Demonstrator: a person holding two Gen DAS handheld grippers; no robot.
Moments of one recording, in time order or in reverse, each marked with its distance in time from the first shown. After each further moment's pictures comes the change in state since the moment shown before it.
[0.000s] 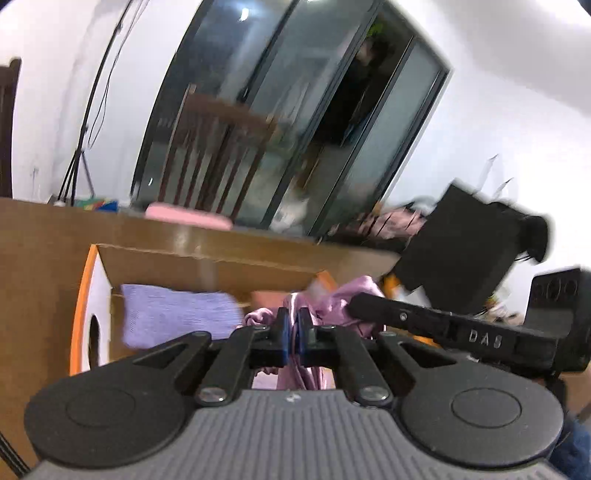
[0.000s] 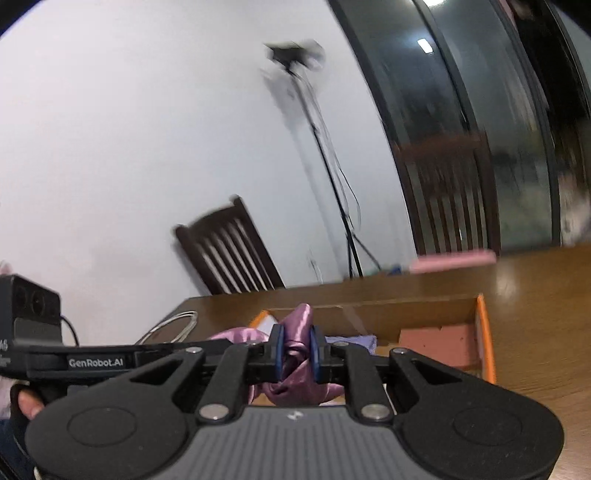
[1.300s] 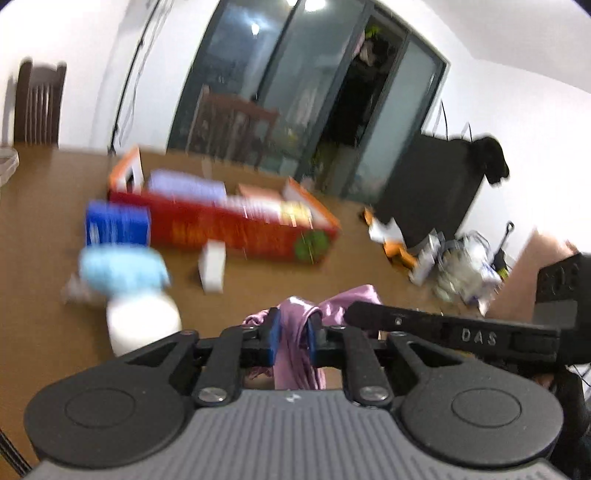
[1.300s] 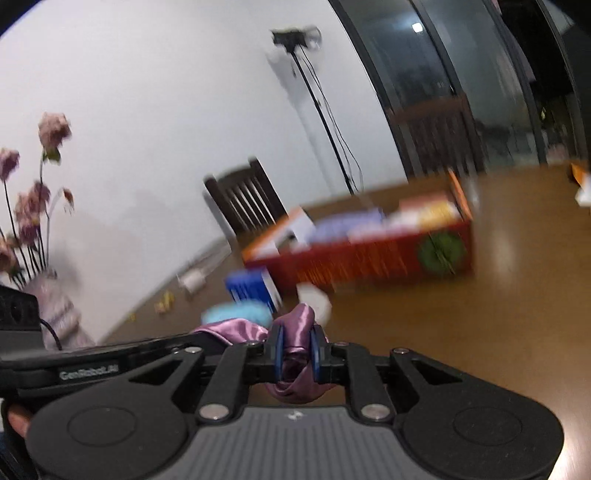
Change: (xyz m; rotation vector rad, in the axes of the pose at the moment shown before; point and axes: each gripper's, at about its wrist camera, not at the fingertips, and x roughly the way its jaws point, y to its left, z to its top) left arm -0.151 -0.111 -0.237 0.032 -0.066 0.075; right arm -0.165 0.058 -0.187 0.006 0.050 0.000
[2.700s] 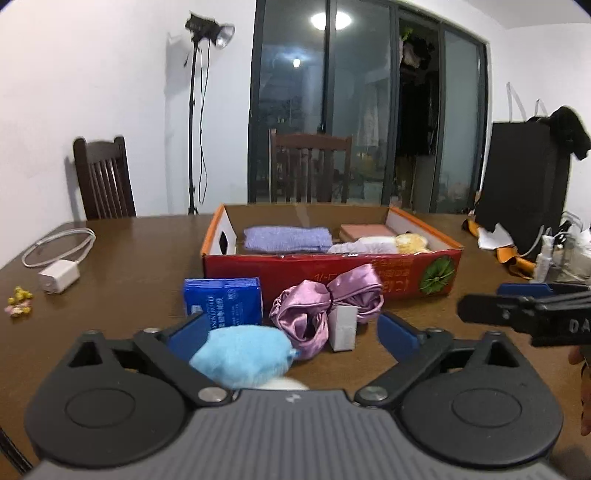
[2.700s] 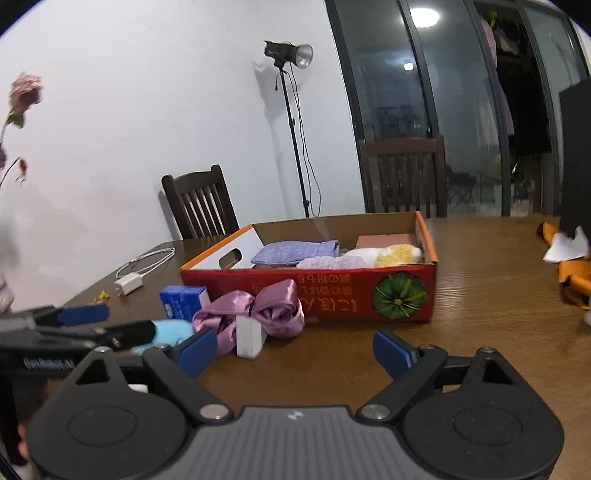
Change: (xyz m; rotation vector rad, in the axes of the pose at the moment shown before) left arm 0.037 0.035 0.041 0.179 -0.112 0.354; right arm 0.040 -0.005 0.032 -0.147 -0.083 -0.179
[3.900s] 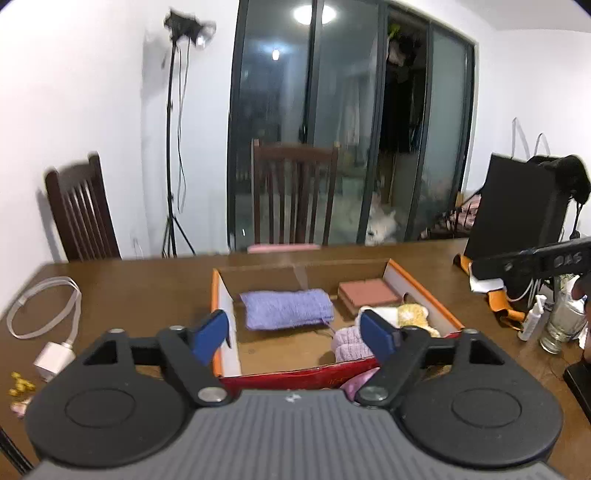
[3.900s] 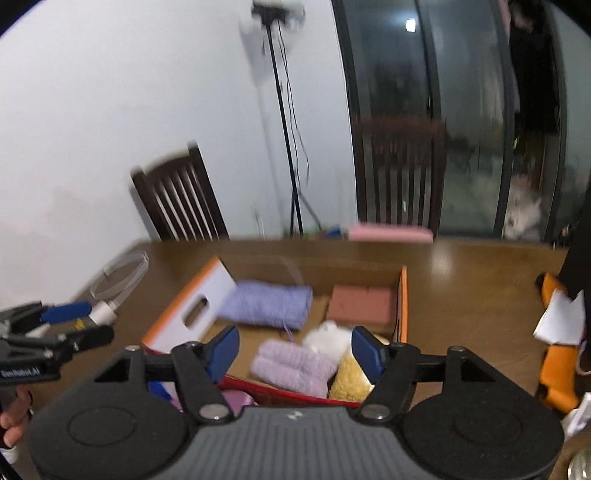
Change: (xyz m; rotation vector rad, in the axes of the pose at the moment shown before) left arm 0.005 0.040 0.127 0.021 0.001 -0.082; right arm 0.029 -0.025 0.170 -0.029 0.146 -0.033
